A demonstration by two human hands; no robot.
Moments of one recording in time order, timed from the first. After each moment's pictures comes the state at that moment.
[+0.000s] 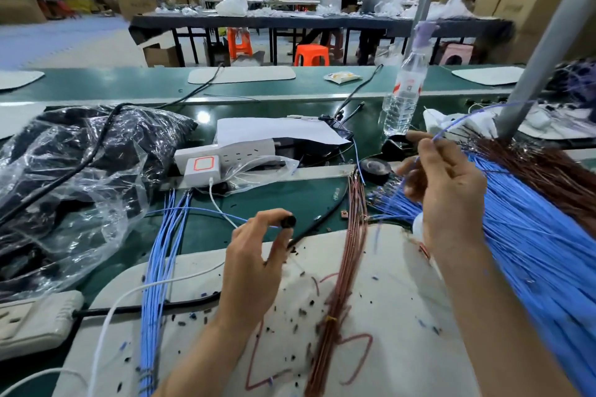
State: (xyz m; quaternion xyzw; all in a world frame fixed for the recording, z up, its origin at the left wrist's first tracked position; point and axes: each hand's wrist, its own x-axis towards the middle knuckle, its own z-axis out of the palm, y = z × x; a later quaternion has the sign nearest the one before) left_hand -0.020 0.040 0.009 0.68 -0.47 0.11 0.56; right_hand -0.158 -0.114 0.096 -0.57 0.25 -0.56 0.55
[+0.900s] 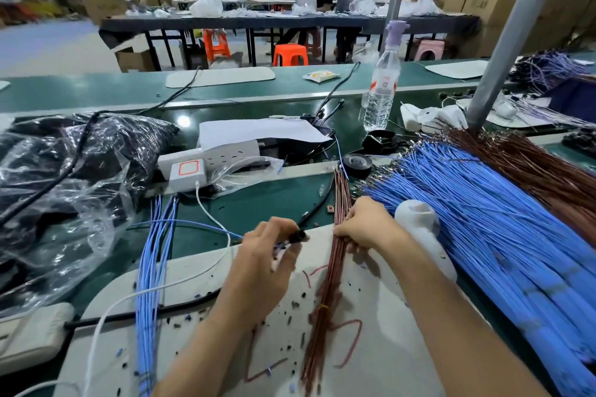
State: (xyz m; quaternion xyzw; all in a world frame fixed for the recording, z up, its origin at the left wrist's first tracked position) left_hand -0.021 0.041 0.010 0.68 -0.56 -0.04 0.47; right_hand -0.128 -0.124 0.042 -0.77 0.52 -0.05 0.37
